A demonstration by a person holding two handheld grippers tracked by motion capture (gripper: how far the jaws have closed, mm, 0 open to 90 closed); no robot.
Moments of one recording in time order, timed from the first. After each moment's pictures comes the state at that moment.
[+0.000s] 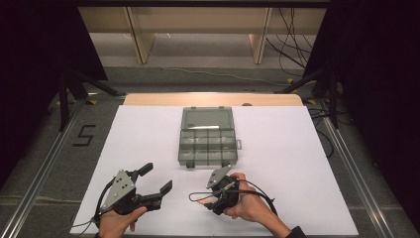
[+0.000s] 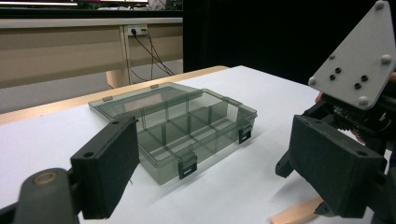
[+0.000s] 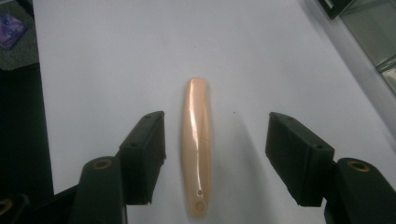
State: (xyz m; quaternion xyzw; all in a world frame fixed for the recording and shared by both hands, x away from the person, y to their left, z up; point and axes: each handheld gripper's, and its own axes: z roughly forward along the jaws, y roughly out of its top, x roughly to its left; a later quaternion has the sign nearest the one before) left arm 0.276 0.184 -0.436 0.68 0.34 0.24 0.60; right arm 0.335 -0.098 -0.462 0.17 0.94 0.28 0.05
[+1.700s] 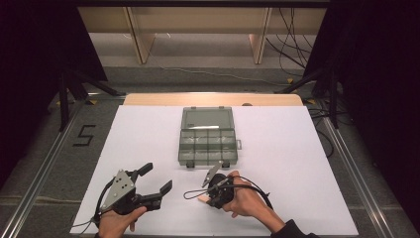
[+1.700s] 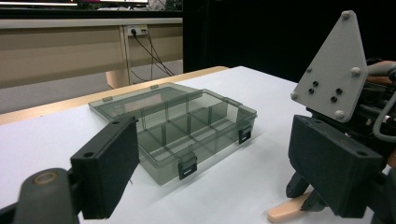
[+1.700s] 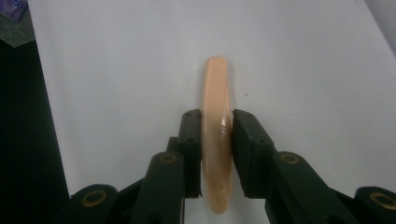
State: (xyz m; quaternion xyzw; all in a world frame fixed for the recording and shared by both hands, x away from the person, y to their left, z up) left arm 0.276 0.184 -0.436 0.68 0.34 0.24 0.60; right arm 0.342 -0.085 -0.461 0.18 0.96 0.21 0.00
